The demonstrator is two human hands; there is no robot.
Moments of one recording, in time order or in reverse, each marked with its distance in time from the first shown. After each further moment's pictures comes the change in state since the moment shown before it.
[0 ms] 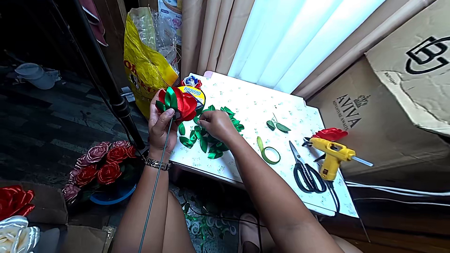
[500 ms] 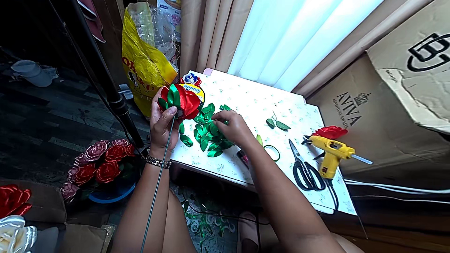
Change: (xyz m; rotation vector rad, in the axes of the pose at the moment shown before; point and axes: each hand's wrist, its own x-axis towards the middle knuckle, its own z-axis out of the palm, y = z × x) left_hand -0.002 -0.001 0.007 0.014 -0.007 -0.014; right_hand -0.038 0.026 -0.015 0.145 0.140 -0.061
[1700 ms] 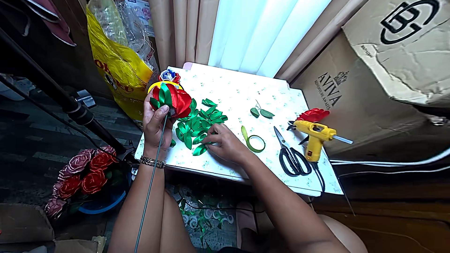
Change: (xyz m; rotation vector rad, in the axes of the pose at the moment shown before) left_hand 0.013 -0.034 0.022 -0.044 -0.030 -0.069; right_hand -0.065 0.048 0.015 -0.067 0.017 -0.277
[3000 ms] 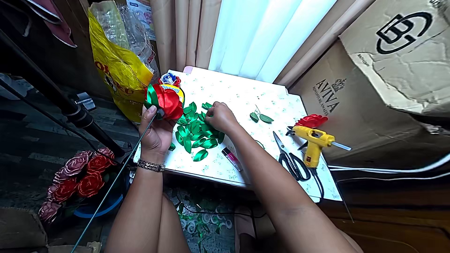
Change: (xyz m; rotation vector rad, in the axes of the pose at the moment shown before) left_hand -0.003 0.005 0.000 -0.205 0.036 -0.055; right_hand 0.097 0.032 -0.022 -0.148 -0.187 0.584
